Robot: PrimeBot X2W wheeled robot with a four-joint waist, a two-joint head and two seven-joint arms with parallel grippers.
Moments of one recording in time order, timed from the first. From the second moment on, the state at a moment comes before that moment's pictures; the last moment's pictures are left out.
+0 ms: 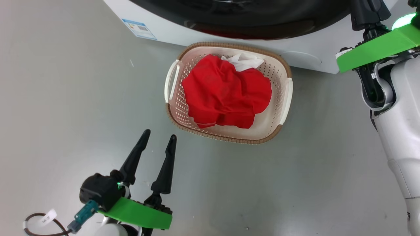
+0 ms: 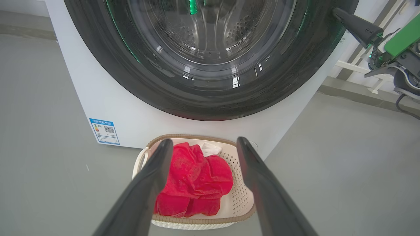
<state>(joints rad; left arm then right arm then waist) -0.23 0.04 -0.22 0.14 -0.35 -0.13 -0.25 -0.89 -0.22 0.19 0.51 0.52 0.14 -0.26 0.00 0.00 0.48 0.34</state>
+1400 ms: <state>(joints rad) -0.10 0.12 -0.01 0.23 -0.27 -0.13 -0.25 -0.24 -0.24 0.22 0.37 0.55 0.13 -0.26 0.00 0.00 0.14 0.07</state>
